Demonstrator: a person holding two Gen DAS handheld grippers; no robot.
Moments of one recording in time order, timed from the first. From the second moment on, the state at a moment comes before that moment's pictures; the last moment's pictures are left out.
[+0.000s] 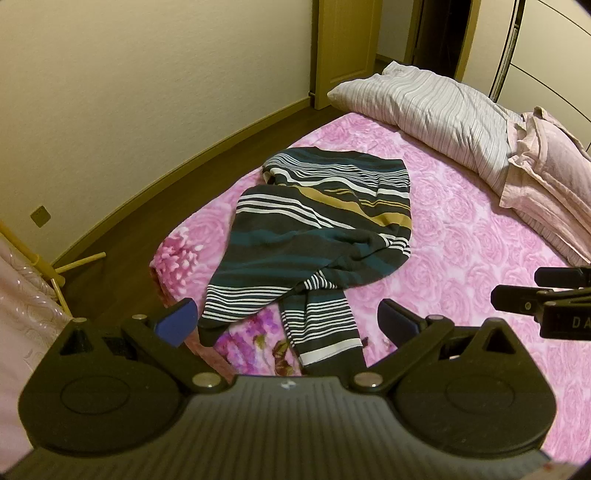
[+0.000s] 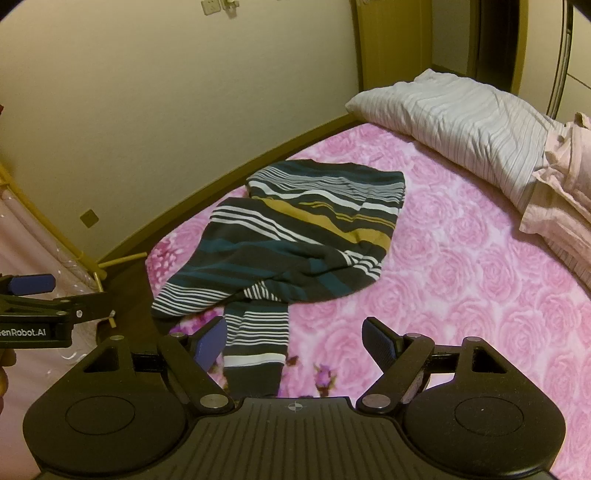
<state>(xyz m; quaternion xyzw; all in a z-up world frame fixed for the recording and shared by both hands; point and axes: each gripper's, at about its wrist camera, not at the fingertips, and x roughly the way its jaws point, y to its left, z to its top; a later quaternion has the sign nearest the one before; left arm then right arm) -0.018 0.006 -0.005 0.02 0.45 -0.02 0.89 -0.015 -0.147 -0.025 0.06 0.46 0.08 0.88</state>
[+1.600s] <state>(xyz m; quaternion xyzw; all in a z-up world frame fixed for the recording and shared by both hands) 0.268 0.150 -0.200 0.09 0.52 -0.19 0.83 0.241 -0.012 -0.307 -0.33 0.46 0.33 0.76</state>
